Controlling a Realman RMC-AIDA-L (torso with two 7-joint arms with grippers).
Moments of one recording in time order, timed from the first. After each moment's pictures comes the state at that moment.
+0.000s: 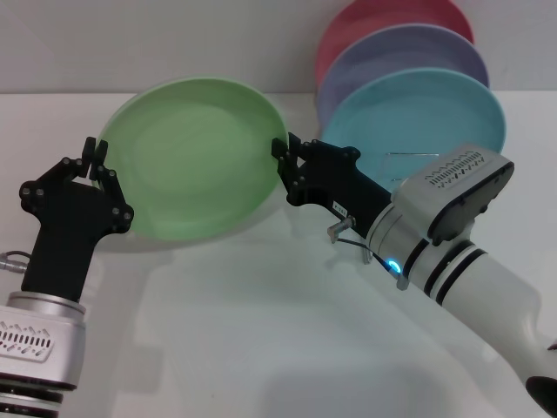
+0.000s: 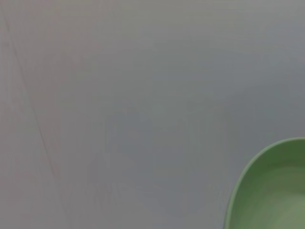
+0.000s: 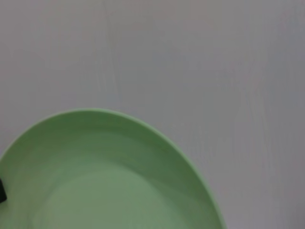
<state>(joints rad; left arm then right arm) -0.24 -2.08 -0.45 -0.61 1.97 1.38 0.66 0.78 2.09 -0.09 0.43 -1.56 -1.03 0.18</state>
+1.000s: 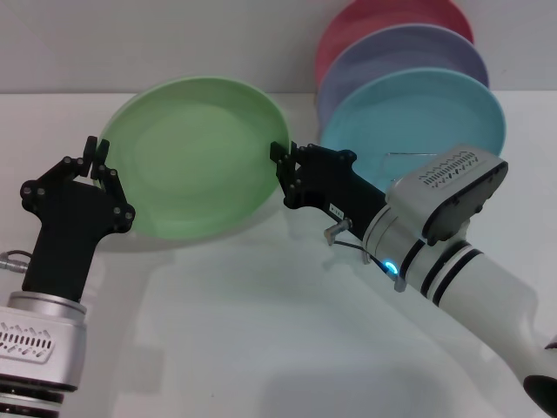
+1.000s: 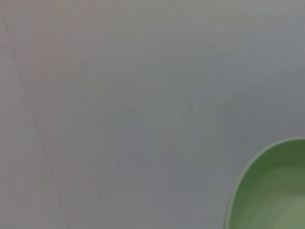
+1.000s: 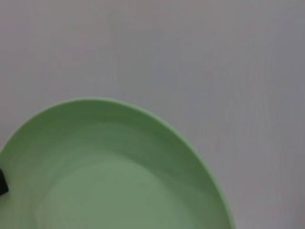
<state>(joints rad) -0.24 -2.08 -0.45 -0.61 1.97 1.38 0.66 0.79 2.09 -0.09 0.43 -1.56 -1.01 0.18</state>
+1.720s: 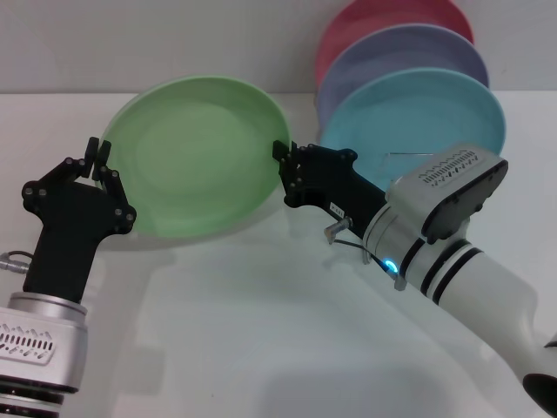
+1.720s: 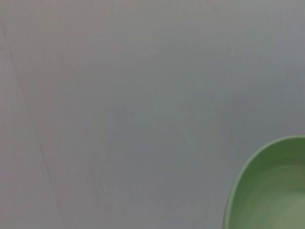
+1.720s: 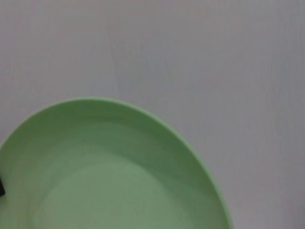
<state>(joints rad) -0.25 -2.08 -0.44 -0.60 1.97 1.38 0.66 0.79 2.09 -0.09 0.43 -1.56 -1.00 0.18</state>
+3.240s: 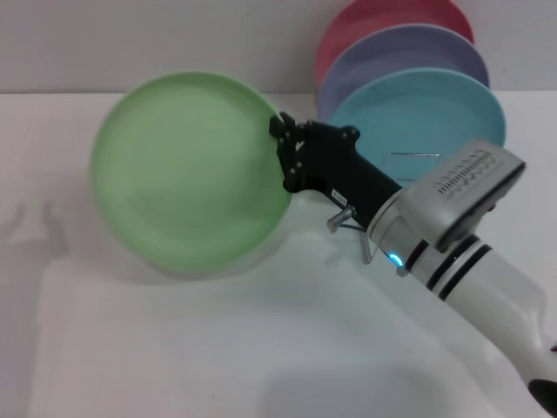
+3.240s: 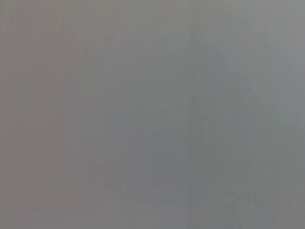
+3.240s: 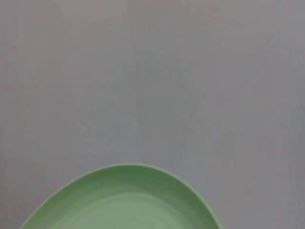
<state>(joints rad) -0.21 -2.06 -0.66 -0.44 1.97 1.58 0.03 0.77 2.09 -0.07 0.42 -1.63 -1.15 0.10</state>
